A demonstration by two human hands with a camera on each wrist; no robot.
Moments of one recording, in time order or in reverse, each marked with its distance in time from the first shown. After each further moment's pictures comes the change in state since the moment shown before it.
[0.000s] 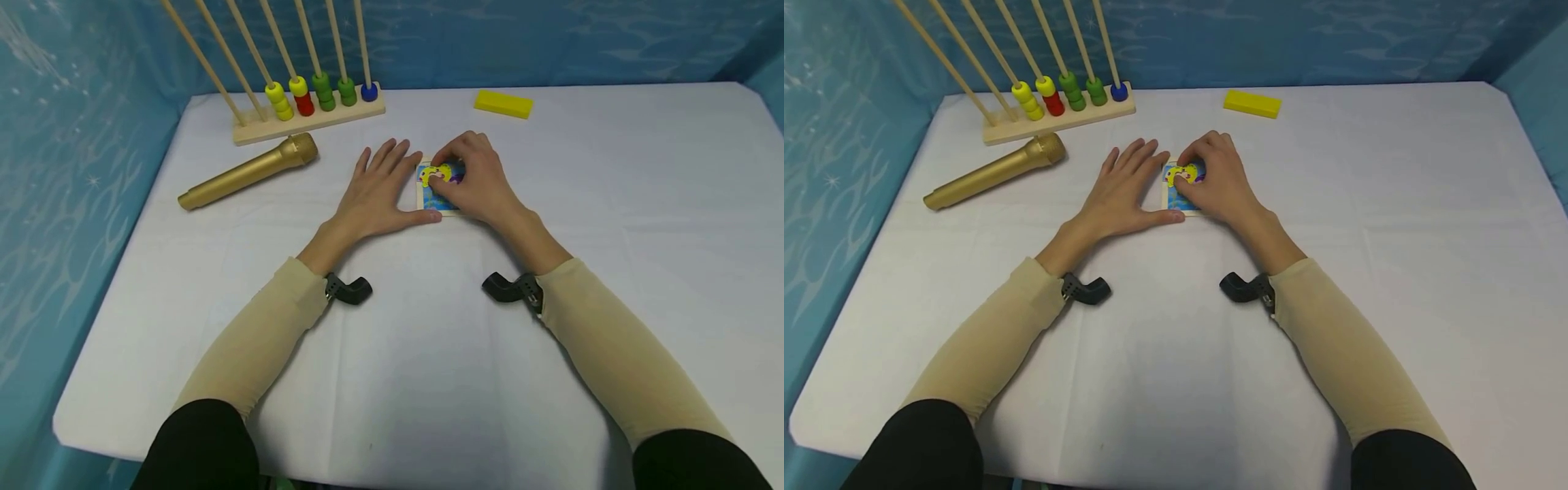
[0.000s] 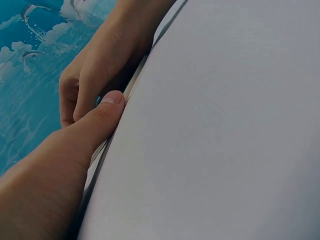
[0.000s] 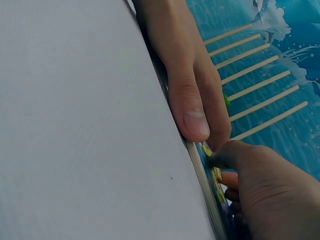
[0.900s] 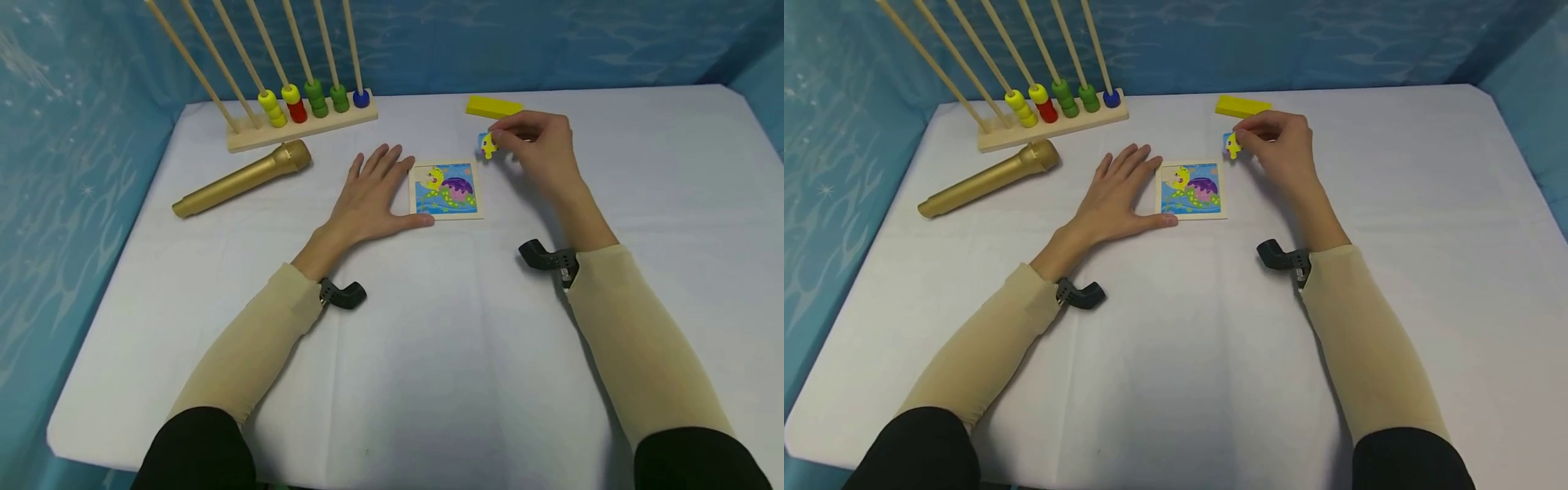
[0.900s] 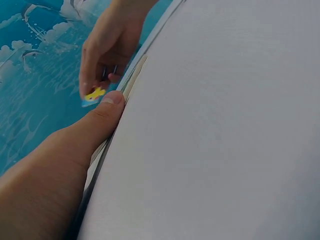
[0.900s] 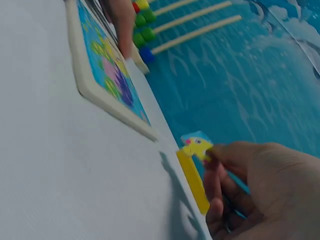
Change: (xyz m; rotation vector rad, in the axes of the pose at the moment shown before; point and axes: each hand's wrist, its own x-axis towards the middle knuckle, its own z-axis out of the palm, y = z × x) left_hand -0.002 0.003 -0.002 -0.048 0.004 -0.001; right_hand 0.001 0.043 -0.079 0.314 0.160 0.380
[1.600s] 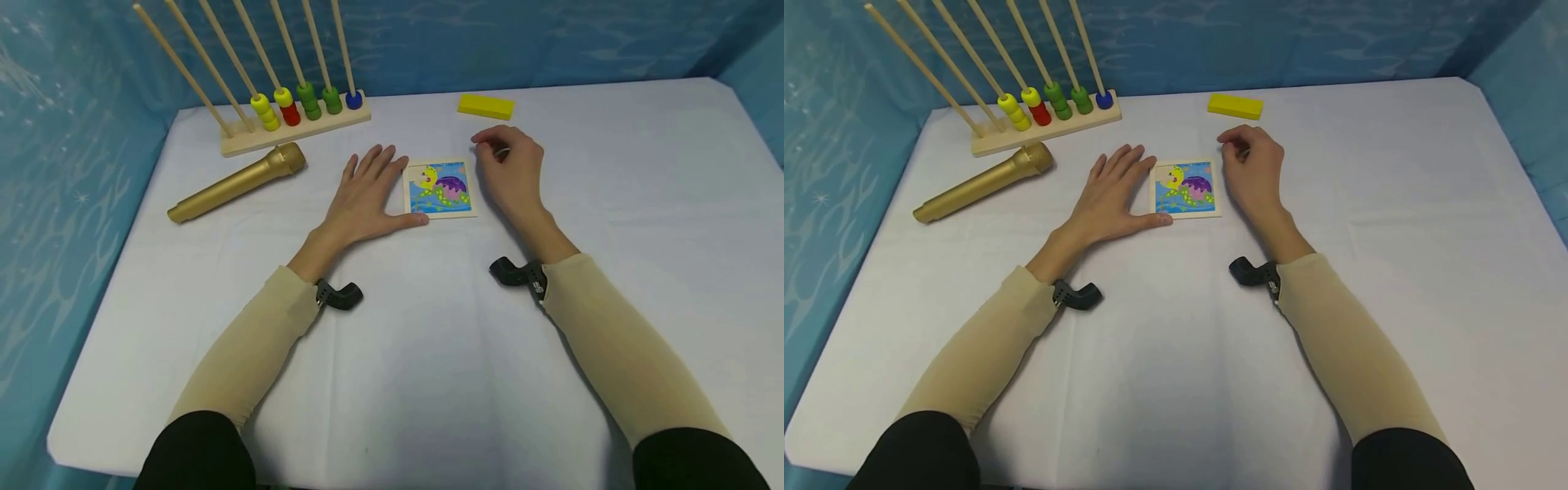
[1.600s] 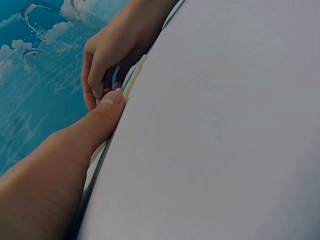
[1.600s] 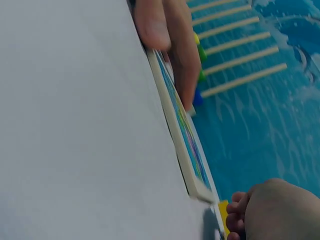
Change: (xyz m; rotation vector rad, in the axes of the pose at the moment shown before) left_hand -0.001 0.000 0.000 -0.009 0.001 0.002; right_hand -0.026 0.004 0.041 -0.216 0.250 -0.181
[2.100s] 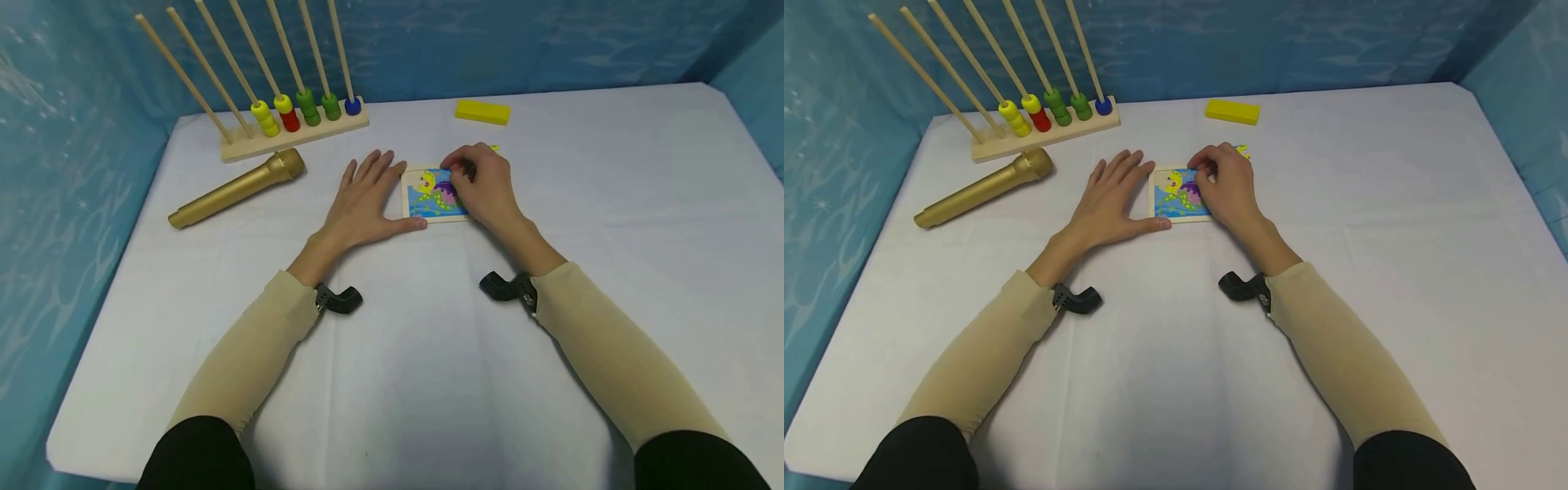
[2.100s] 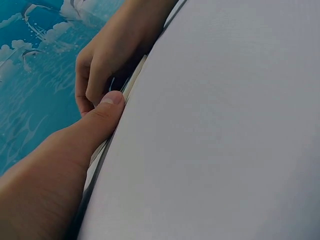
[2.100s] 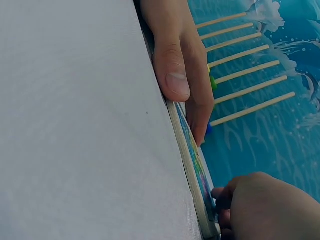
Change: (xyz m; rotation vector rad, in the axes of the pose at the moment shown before) left_hand 0.000 0.000 -0.001 -0.008 0.016 0.008; right_hand -0.013 -0.013 0.017 0.020 -0.184 -0.127
